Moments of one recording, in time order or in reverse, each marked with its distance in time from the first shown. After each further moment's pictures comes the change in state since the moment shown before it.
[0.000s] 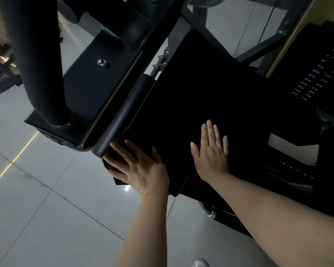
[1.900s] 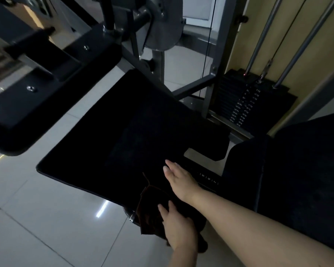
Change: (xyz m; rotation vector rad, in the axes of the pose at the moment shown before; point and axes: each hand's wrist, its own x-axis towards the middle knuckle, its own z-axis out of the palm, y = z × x) left_hand -0.287 0.142 -0.001 -0.427 -0.654 -0.161; right_hand -0.063 0.150 -0.130 0.661 -0.513 0.005
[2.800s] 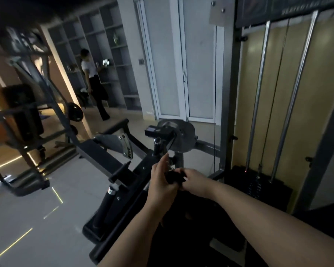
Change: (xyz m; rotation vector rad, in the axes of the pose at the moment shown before) left_hand -0.108 0.229 -0.345 -0.350 0.093 1.024; right_hand -0.127 -0.333 -0.139 -0.138 0.078 -0.381
